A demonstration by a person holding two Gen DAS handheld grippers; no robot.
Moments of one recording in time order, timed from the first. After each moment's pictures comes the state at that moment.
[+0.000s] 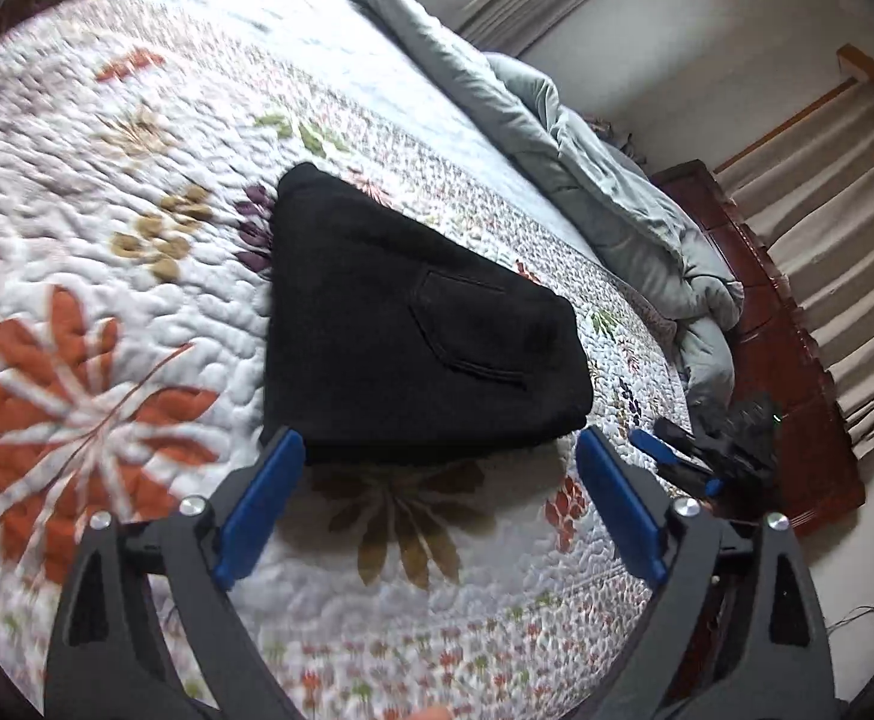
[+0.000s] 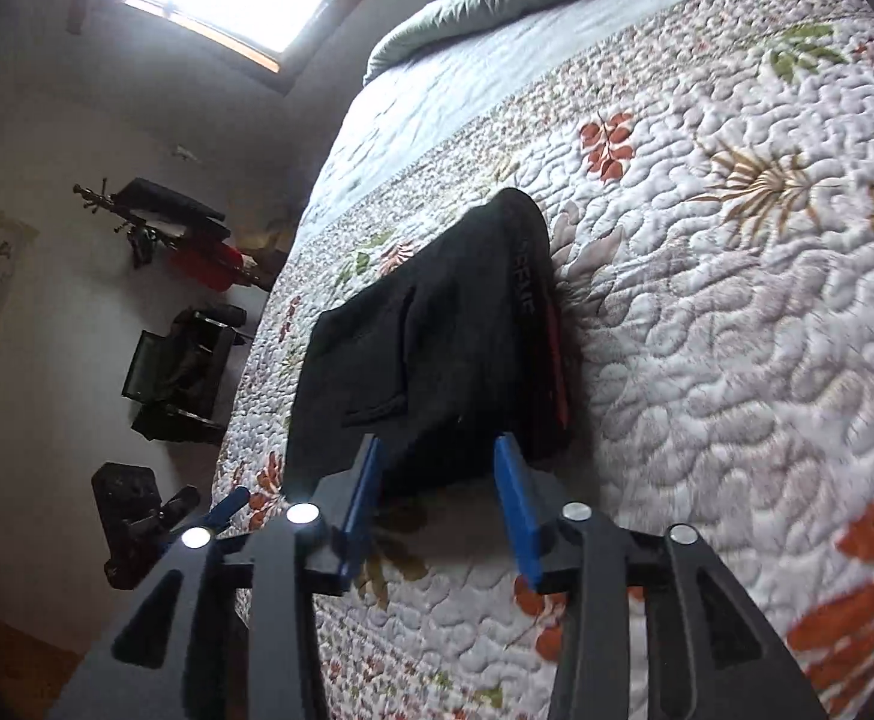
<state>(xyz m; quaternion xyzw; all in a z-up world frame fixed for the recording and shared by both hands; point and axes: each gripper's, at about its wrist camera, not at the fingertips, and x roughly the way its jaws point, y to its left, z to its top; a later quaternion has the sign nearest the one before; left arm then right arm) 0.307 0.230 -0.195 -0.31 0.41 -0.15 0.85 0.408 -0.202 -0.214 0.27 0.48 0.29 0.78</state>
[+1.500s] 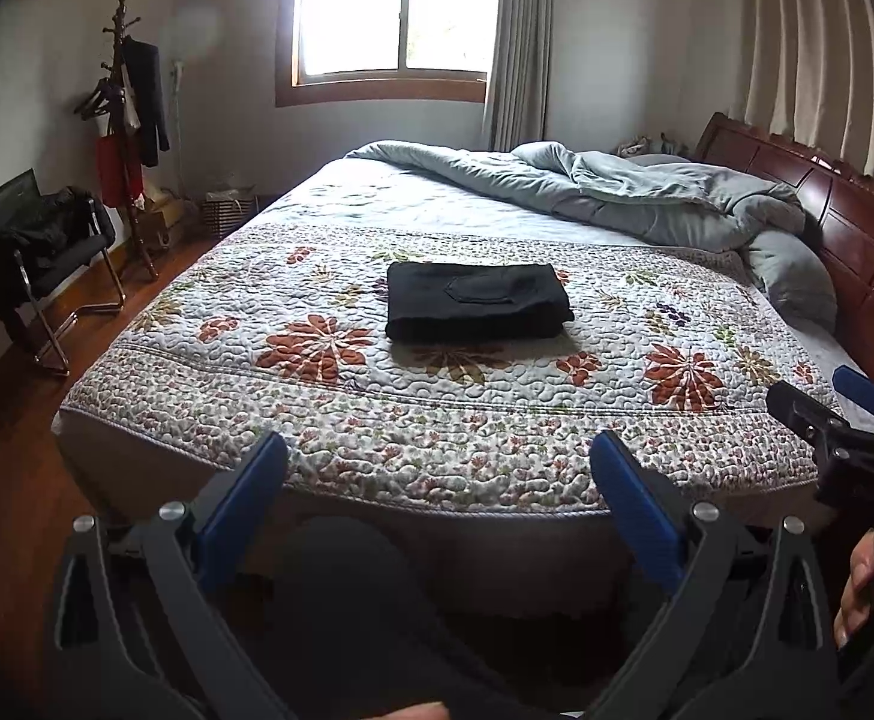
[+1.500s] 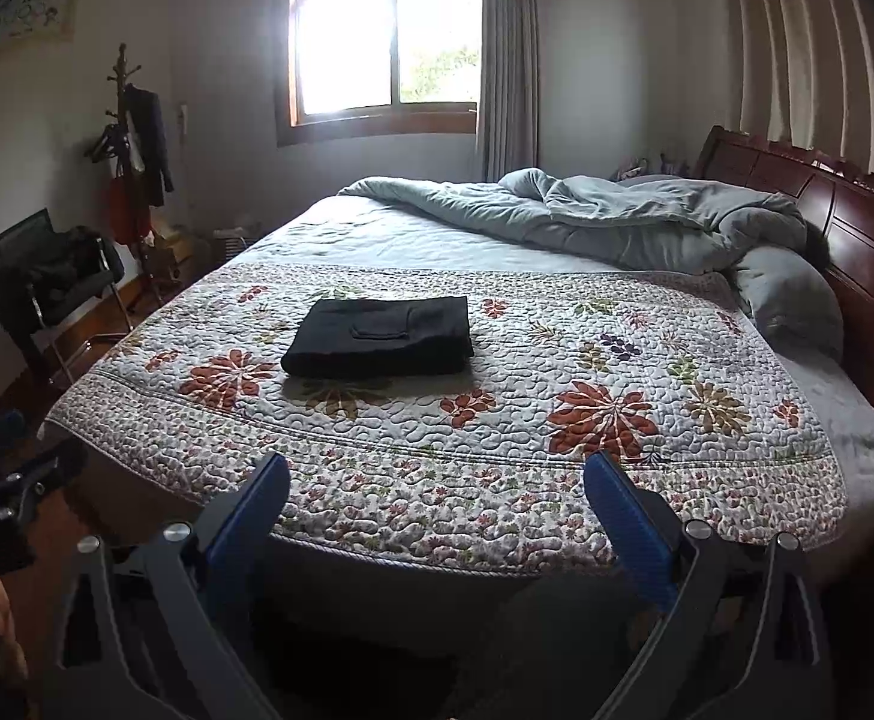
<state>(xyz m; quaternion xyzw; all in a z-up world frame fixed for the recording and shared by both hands) -0.069 0.072 -0.048 -0.06 0.30 0.05 0.95 -0.019 -0.154 -0.047 -0.03 0.28 0.10 0.96</state>
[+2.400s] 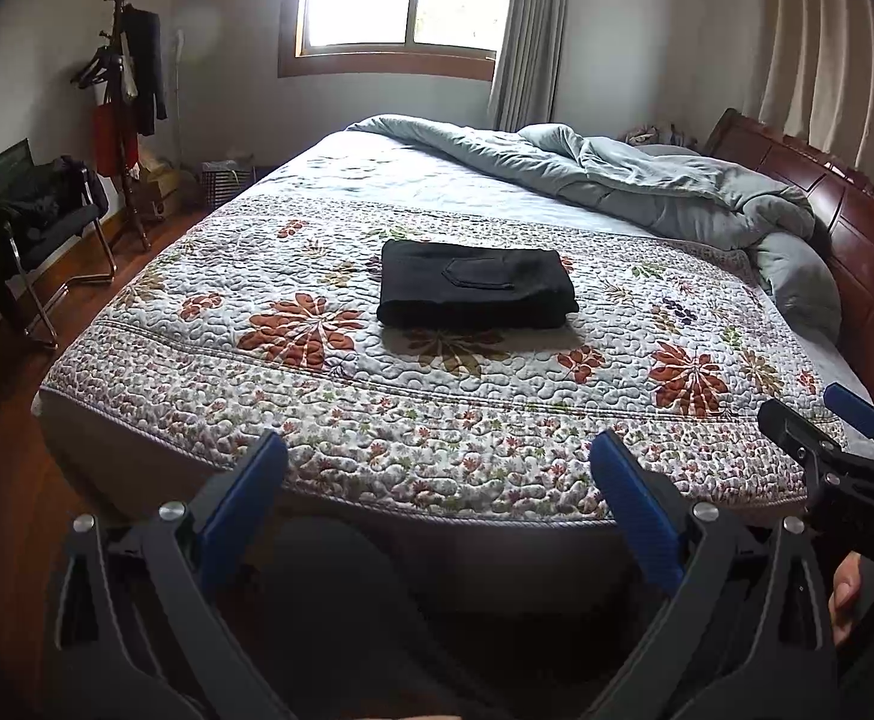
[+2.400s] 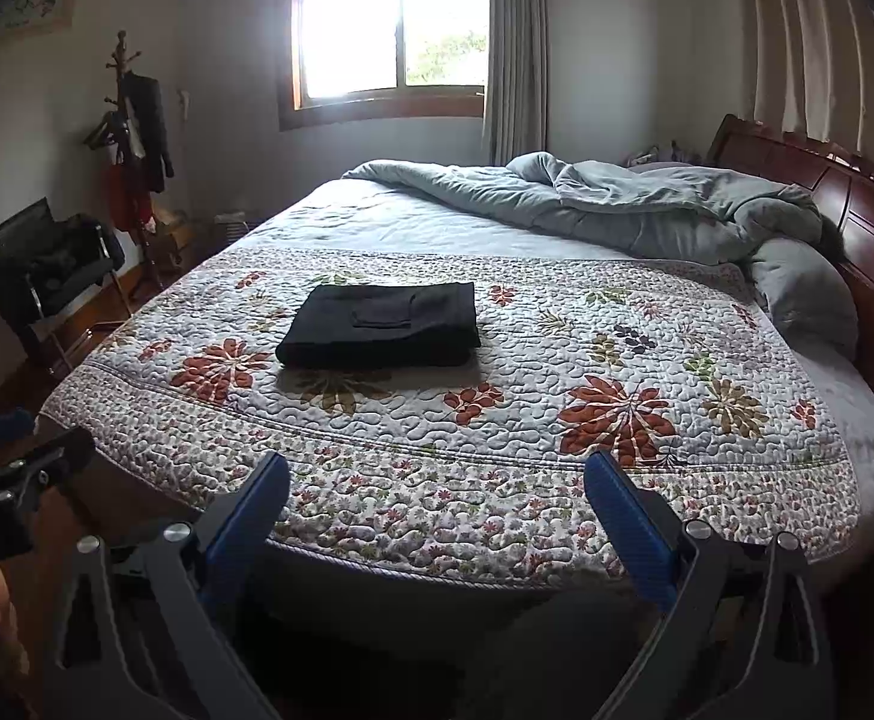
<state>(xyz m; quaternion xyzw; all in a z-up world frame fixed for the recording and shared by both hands) -0.035 0.076 -0.060 -0.08 0.33 0.05 0.94 0.015 -0.150 -0.062 -0.03 0.30 0.10 0.95</state>
